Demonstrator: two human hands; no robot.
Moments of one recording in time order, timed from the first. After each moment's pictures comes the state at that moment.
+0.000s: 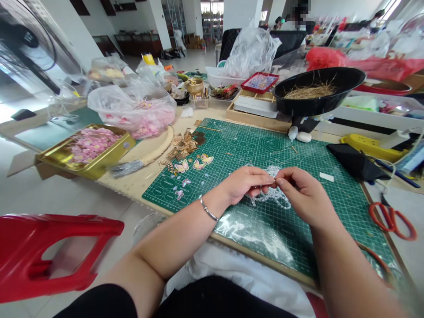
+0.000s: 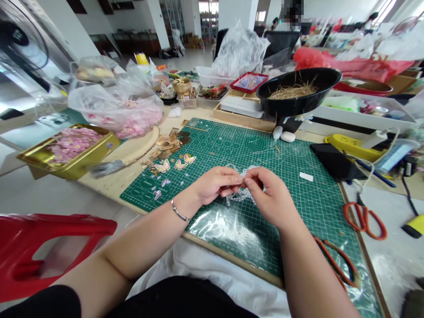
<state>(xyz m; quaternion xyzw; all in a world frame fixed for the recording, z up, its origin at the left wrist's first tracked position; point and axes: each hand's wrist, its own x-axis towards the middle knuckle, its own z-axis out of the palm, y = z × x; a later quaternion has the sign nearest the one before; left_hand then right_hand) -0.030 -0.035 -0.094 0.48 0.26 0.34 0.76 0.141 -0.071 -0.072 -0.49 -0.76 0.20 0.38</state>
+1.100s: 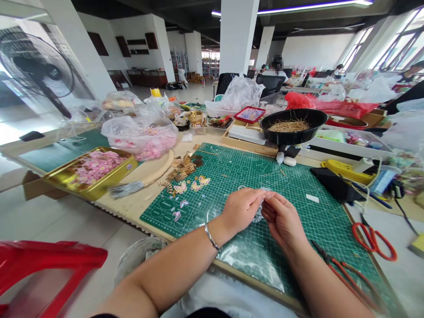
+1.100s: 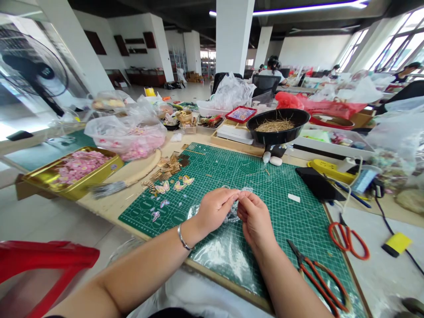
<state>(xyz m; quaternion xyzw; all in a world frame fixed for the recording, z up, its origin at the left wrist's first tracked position) -0.017 -0.051 -0.099 0.79 0.34 0.48 0.17 0.105 -0.071 -0.091 -0.41 -0.31 0.61 0.61</state>
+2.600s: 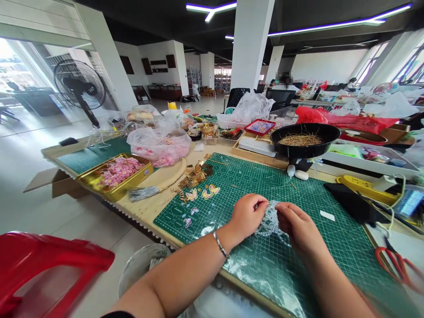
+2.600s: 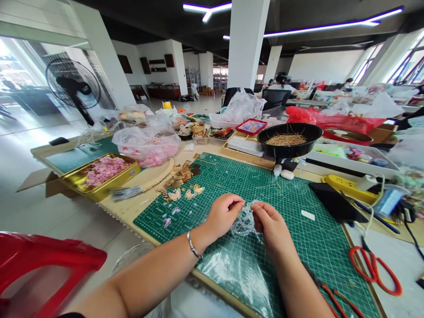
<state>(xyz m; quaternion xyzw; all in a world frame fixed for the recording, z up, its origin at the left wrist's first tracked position) -0.018 -0.041 -0.098 0.71 0.45 0.47 0.25 0.124 -0.065 -0.087 -0.49 -0.42 0.55 0.53</state>
